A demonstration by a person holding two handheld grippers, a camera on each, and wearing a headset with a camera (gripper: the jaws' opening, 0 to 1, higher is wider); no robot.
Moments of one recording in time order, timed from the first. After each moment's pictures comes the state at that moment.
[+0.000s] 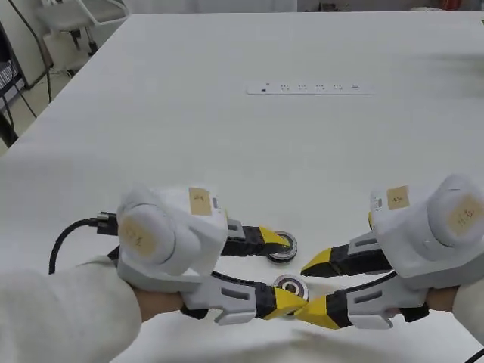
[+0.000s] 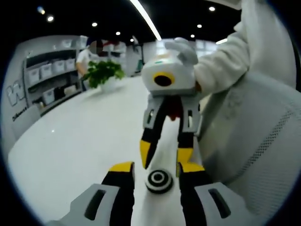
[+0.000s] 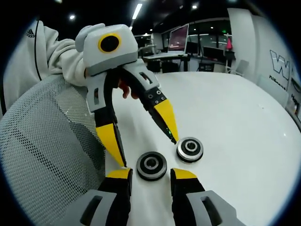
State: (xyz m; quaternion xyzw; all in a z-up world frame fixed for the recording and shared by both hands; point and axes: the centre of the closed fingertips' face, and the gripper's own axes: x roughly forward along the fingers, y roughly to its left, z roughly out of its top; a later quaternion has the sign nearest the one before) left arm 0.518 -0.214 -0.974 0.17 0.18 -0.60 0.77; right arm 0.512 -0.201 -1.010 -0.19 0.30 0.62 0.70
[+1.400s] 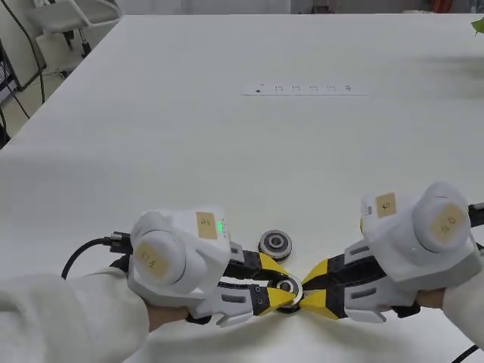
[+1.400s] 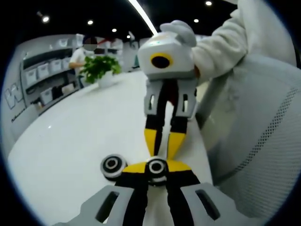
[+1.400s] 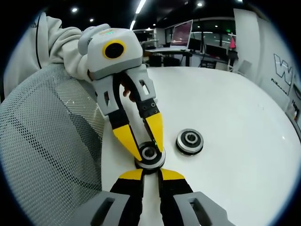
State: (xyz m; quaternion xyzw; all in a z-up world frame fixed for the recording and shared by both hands) left arm 0.516 -0.211 -1.001 0.19 0.18 -0.60 0.76; right arm 0.513 -0.211 -1.021 -0.23 0.30 0.62 0.69
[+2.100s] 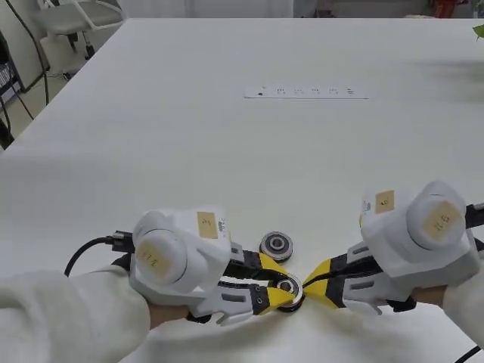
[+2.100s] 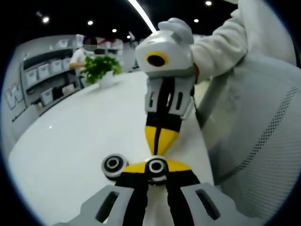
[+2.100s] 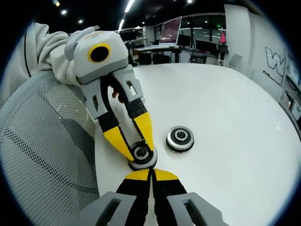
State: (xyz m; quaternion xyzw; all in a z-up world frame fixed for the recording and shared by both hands) left arm 0.519 -0.210 -1.001 0.19 0.18 -0.59 0.76; right arm 0.525 -0.215 -1.020 -0.21 0.34 0.57 0.72
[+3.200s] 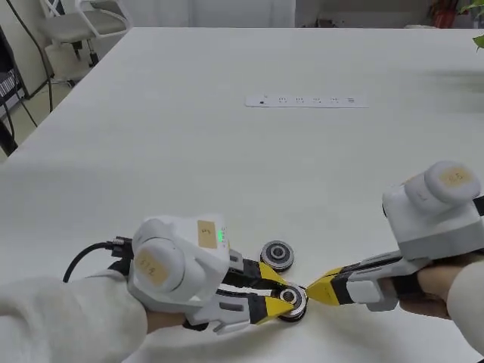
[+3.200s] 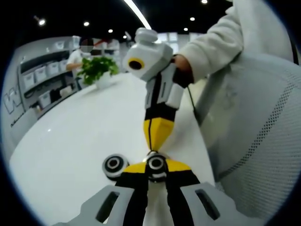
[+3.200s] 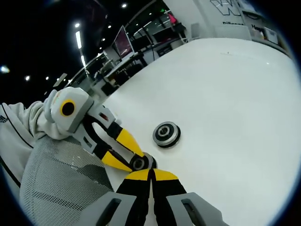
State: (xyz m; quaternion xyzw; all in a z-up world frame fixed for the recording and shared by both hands) left arm 0.519 -0.208 -1.000 0.20 0.18 -0.60 0.75; right arm 0.527 -0.218 -1.007 0.03 0.44 0.51 0.74
